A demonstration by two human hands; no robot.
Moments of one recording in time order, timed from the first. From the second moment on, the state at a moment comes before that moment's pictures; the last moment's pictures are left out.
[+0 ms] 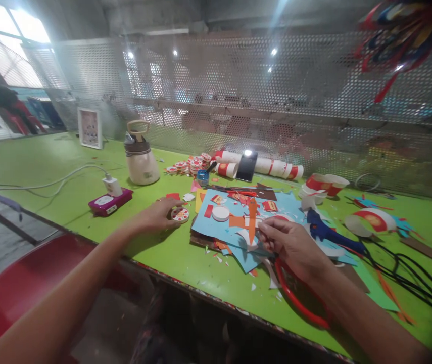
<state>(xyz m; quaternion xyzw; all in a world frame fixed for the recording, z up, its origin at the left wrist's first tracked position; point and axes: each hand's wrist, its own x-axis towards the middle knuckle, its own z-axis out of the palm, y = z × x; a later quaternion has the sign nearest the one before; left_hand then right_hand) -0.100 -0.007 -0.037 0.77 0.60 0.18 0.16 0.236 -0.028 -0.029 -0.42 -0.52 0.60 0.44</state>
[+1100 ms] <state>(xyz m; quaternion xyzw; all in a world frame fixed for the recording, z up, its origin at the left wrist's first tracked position) 0.041 -0.052 -0.032 0.57 0.37 0.53 0.51 0.220 -0.052 -0.031 -0.40 -0.70 0.32 0.49</state>
